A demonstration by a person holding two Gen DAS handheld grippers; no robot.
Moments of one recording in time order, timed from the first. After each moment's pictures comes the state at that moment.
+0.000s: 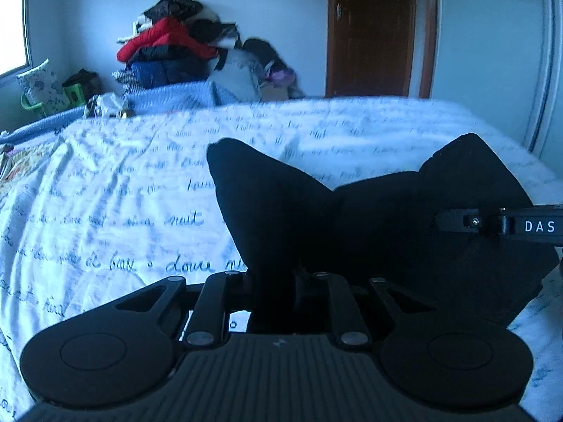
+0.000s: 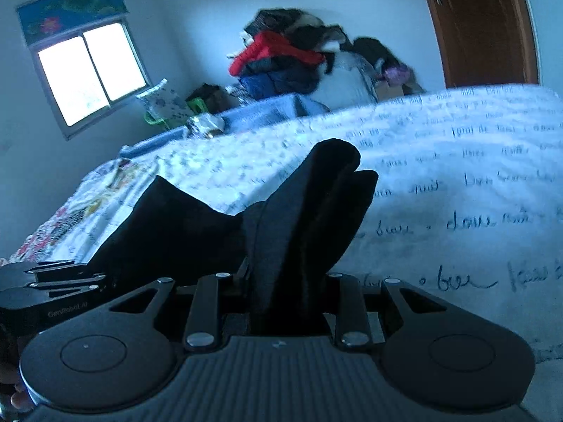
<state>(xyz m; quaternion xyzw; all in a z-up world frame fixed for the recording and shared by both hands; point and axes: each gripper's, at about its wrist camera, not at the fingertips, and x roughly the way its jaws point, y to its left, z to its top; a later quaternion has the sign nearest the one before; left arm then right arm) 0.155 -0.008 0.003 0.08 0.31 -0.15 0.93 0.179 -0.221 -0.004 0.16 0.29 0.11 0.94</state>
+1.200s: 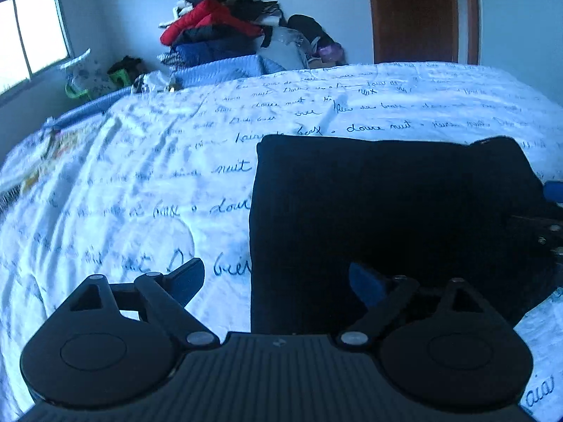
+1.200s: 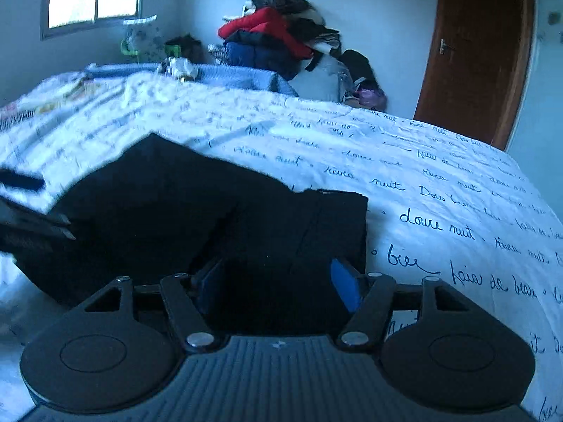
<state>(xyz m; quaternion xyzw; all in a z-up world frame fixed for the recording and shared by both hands) 0.137 -0.001 -0.024 0.11 0.34 -0.06 0.93 0.131 -0.177 -0.018 -0.03 0.30 0.03 0.95</state>
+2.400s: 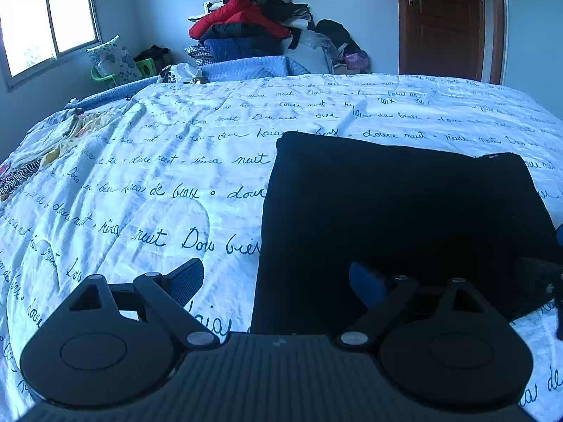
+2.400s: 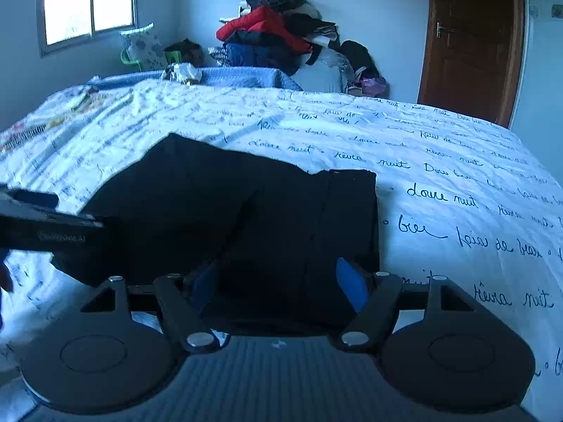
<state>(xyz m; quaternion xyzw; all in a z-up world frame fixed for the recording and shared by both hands) 0.115 -0.001 -0.018 0.08 0.33 -0.02 0.94 0.107 -0.170 -0.017 0.01 0.31 0.04 0.95</state>
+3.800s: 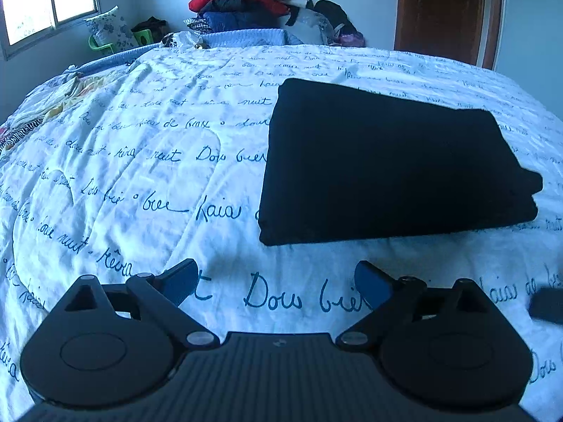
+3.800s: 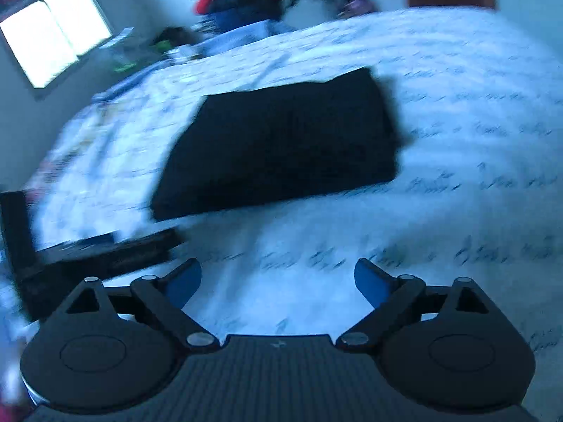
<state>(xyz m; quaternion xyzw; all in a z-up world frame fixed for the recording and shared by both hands) 0.046 0.019 -0.032 0.05 0.37 -0.03 0.93 0.028 -0.164 -0.010 0.15 0.40 0.03 0.90</state>
